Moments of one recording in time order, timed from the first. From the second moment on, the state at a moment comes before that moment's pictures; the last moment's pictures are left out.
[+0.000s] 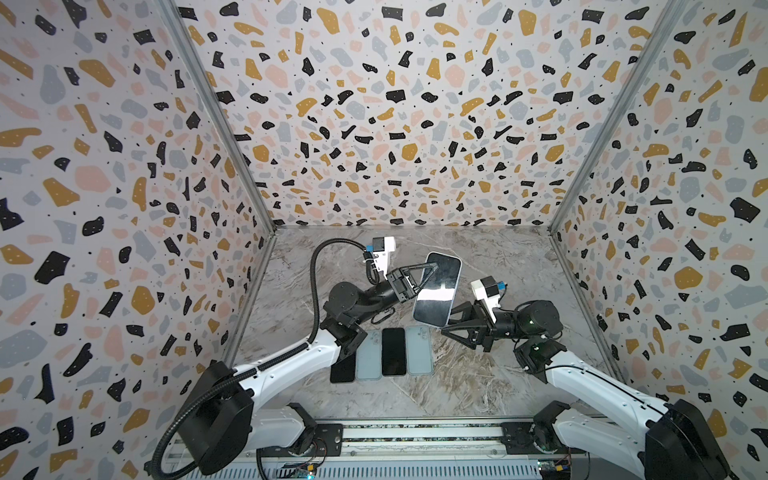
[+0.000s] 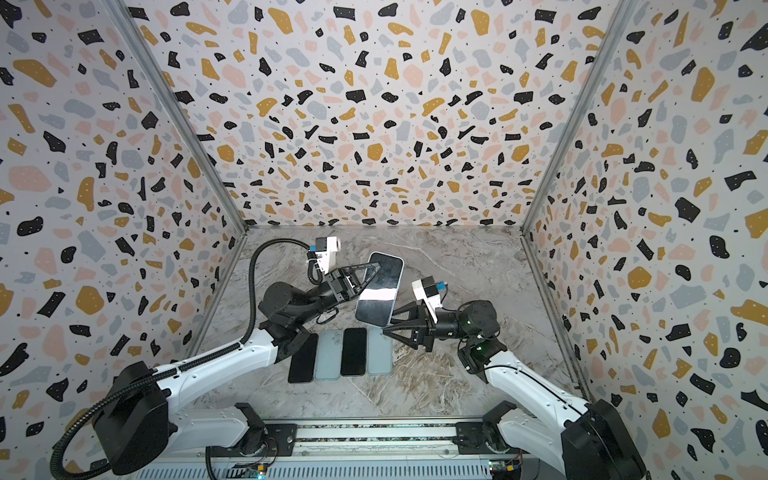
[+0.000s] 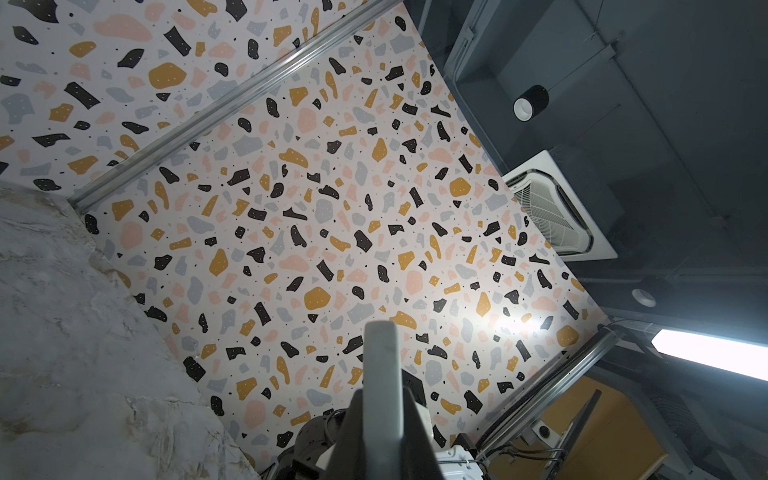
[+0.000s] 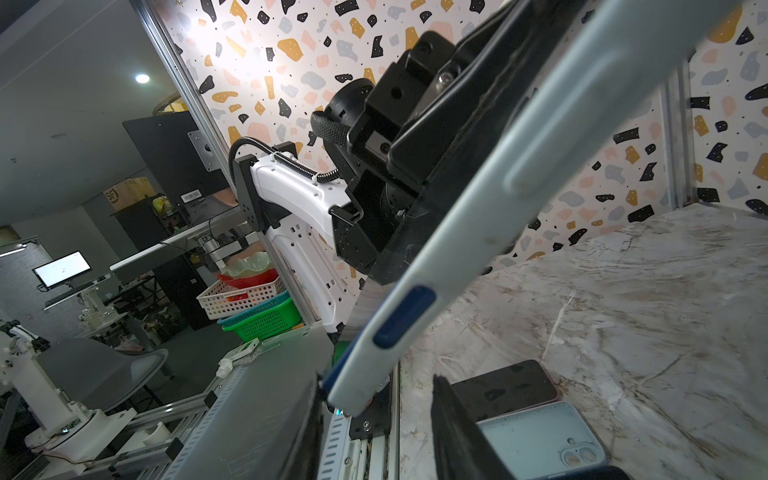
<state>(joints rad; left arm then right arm) -0.72 1.27 0.77 0.95 0.46 -1.24 0.56 1.04 0.49 0.87 -1.06 0.64</state>
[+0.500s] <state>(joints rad) -0.72 1.27 0.76 0.97 0.45 -1.23 0.57 1.09 0.50 0.90 -1.07 0.66</state>
